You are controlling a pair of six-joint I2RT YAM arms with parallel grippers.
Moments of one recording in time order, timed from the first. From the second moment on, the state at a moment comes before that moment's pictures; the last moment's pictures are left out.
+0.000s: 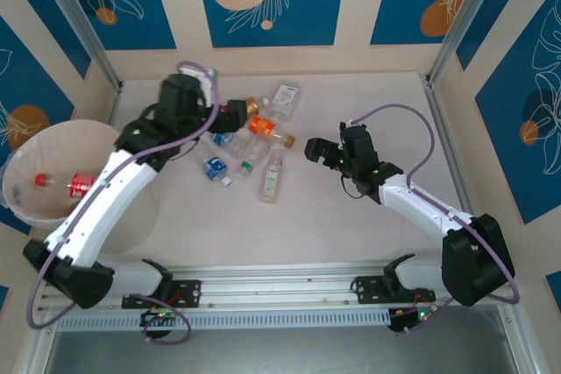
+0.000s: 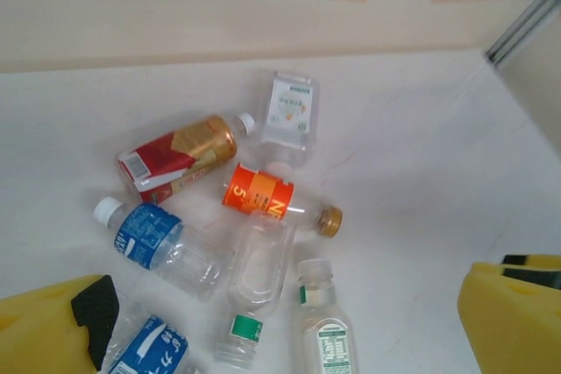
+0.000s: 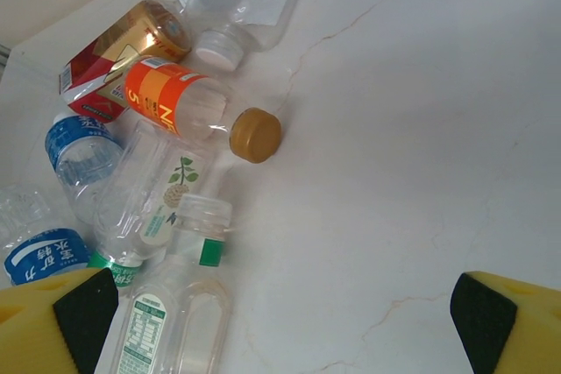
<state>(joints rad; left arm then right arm) -0.56 1.33 1.50 -0.73 -0.14 -0.32 0.46 1.27 0.77 -0.14 0.02 0.65</state>
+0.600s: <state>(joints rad) -0.80 1.73 1.37 -0.67 -0.27 -0.47 0.42 1.16 0.72 -0.18 0.07 0.67</state>
